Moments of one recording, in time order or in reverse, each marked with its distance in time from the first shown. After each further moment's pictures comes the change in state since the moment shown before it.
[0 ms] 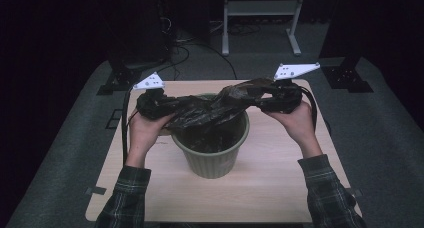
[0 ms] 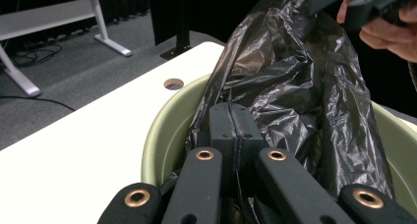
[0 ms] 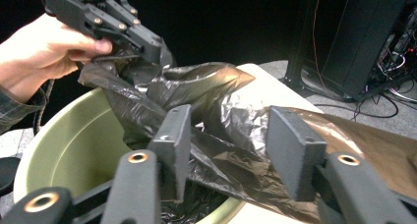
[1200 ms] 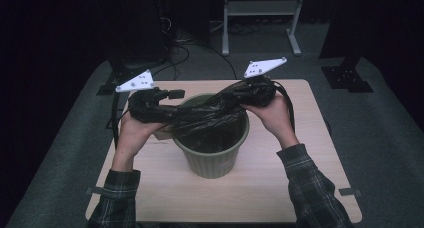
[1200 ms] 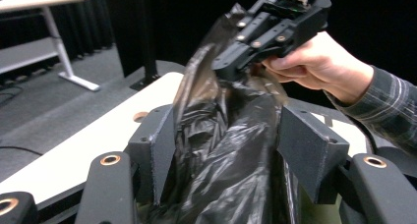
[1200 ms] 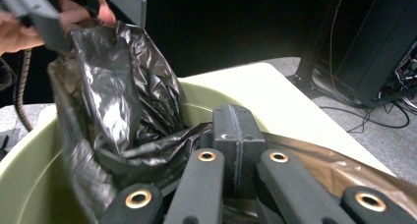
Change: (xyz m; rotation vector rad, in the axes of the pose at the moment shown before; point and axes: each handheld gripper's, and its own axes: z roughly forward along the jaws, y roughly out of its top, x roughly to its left) left arm -0.016 0.014 -0.025 -0.096 -0.157 0.088; right arm 0.012 0.023 0.055 0.063 0.038 -0.084
